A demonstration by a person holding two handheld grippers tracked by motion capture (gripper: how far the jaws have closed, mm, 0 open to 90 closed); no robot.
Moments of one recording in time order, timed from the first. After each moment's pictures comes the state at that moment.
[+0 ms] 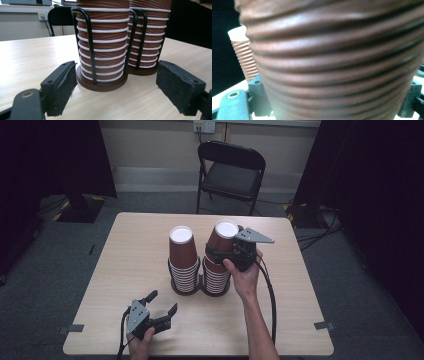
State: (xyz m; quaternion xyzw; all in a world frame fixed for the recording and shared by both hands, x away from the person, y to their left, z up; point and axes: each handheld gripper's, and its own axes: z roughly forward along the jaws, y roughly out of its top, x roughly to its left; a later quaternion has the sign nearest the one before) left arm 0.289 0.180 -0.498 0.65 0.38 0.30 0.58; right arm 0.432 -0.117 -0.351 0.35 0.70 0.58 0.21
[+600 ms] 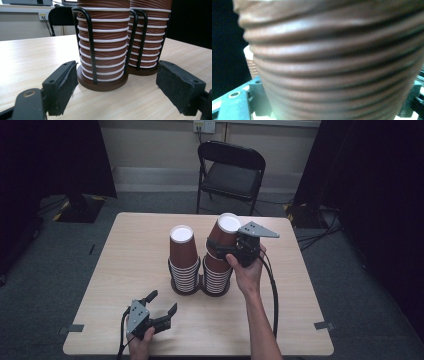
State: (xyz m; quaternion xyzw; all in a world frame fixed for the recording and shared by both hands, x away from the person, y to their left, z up) left arm 0.289 0.181 -0.498 0.65 0.38 0.30 0.58; right arm 0.430 -0.120 -0.328 0.34 0.70 0.59 0.21
